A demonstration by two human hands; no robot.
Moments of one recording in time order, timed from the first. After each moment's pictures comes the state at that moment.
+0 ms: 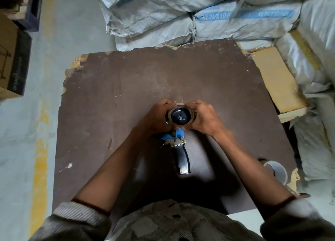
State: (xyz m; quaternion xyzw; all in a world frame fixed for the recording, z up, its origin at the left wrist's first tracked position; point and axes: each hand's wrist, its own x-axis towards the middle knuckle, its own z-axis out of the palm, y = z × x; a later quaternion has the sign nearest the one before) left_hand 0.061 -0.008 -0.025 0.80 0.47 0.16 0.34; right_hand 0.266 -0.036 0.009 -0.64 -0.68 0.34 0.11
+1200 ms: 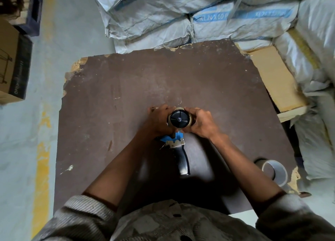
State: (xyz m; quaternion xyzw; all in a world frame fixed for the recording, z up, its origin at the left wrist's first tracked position) left_hand 0.073 -0.013 -0.043 0.79 0.54 0.06 0.29; right_hand 0.268 -0.041 -0.026 -0.67 -0.58 0.43 0.14
